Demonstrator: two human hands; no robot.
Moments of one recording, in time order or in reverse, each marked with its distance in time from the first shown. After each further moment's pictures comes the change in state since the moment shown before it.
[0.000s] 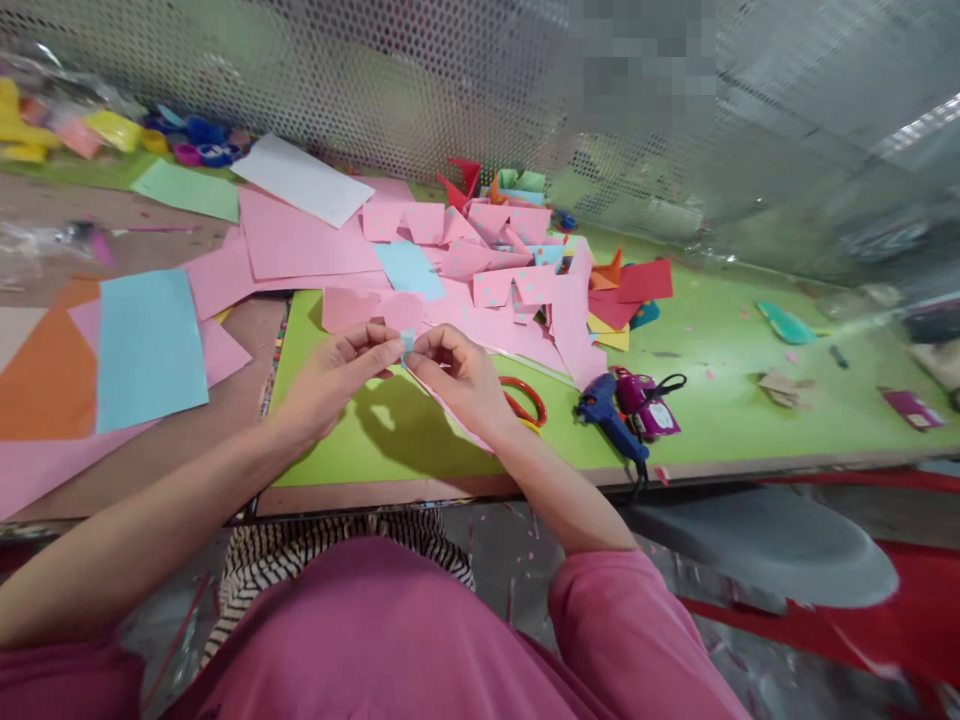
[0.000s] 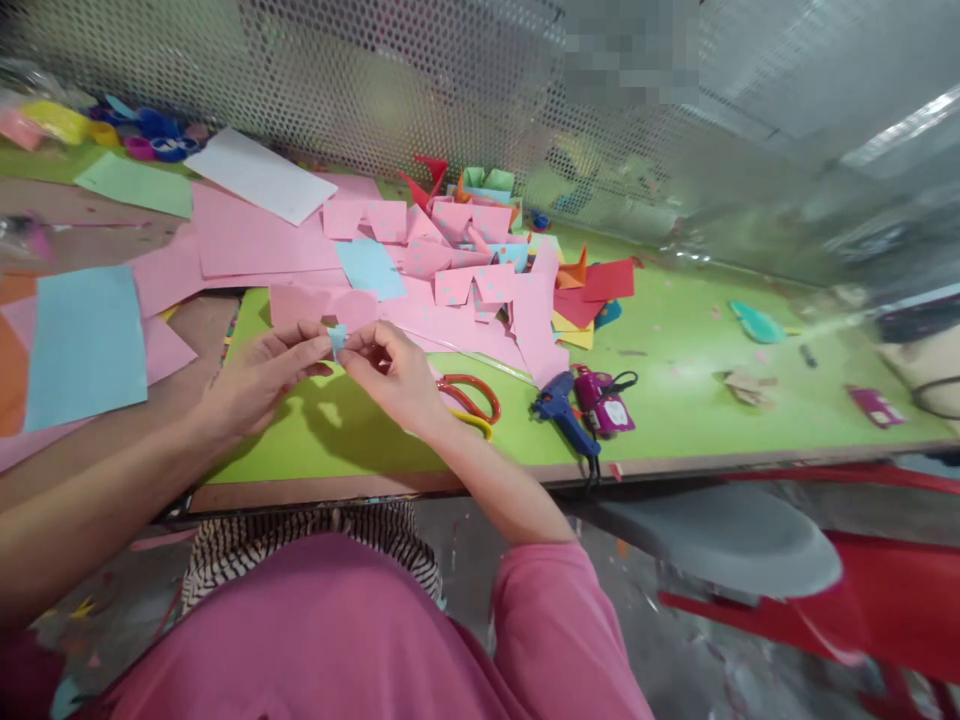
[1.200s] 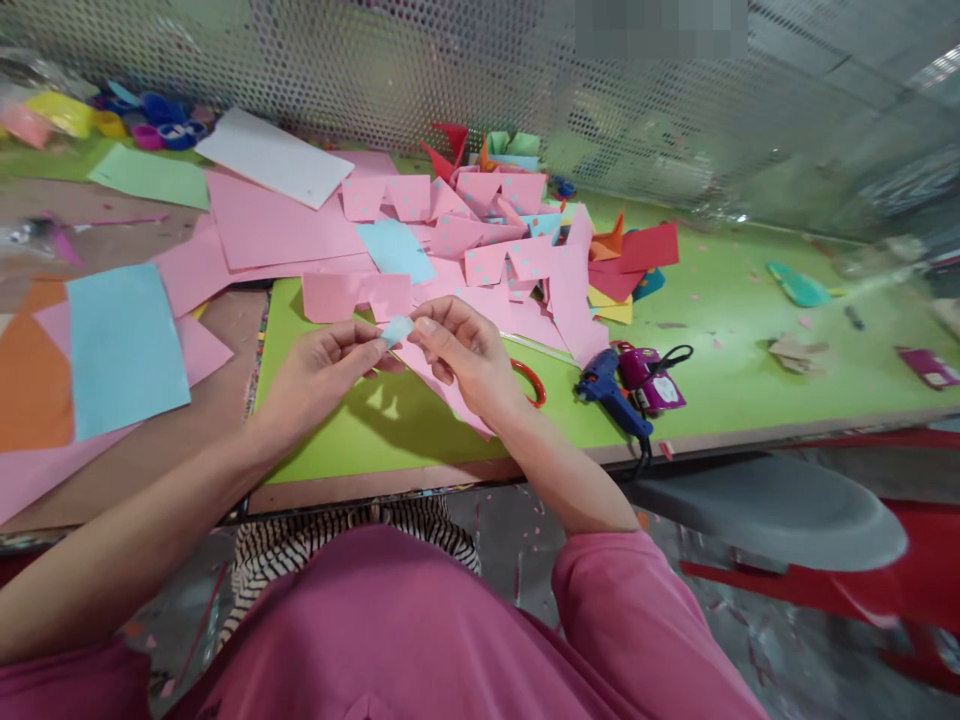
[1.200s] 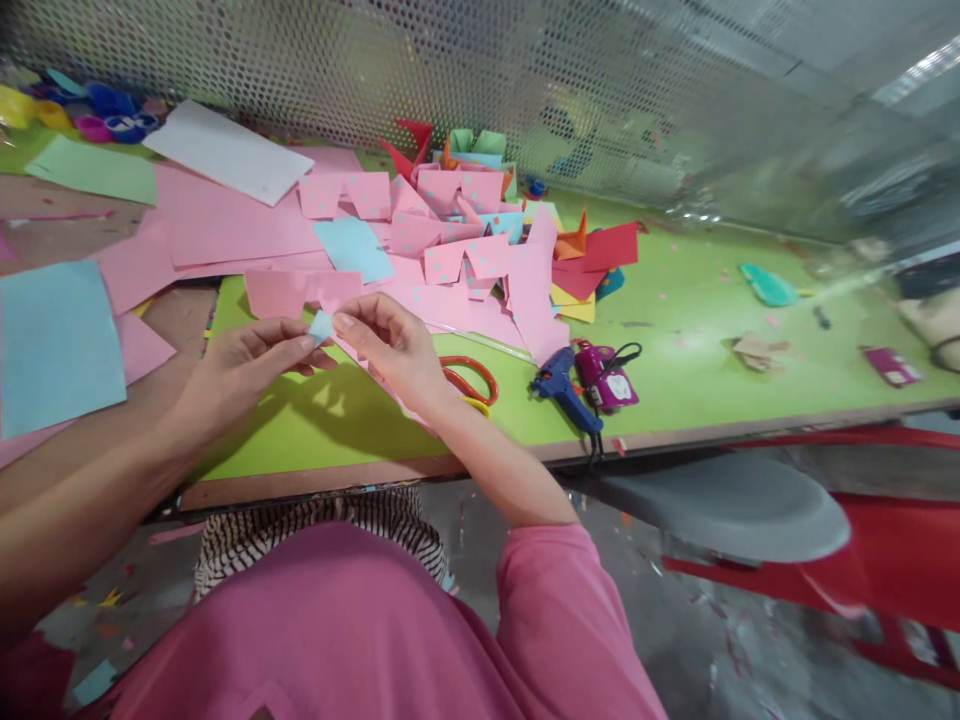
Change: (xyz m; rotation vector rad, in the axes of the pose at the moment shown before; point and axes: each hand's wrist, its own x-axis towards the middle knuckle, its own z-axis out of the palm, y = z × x) left_hand -0.011 0.015 0.001 0.366 -0.034 0.009; right_hand 0.002 0.000 -0.007 0.398 -0.012 0.032
